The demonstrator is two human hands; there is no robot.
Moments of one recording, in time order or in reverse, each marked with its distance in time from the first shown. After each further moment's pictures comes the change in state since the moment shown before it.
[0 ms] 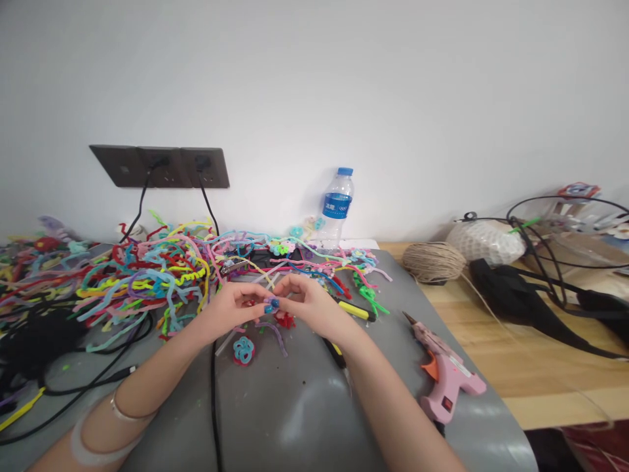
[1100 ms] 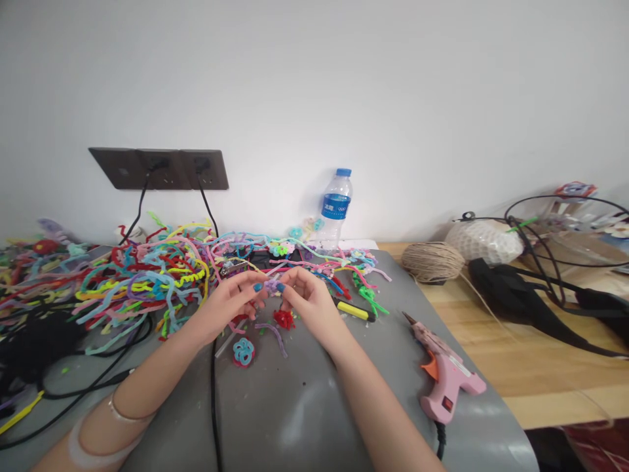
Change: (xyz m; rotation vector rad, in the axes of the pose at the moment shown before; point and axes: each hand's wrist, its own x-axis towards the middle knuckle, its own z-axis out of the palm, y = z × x) left_hand 0.001 0.001 -0.001 -0.335 0.106 -0.065; right_hand 0.000 0.008 0.009 0.051 0.257 -0.151
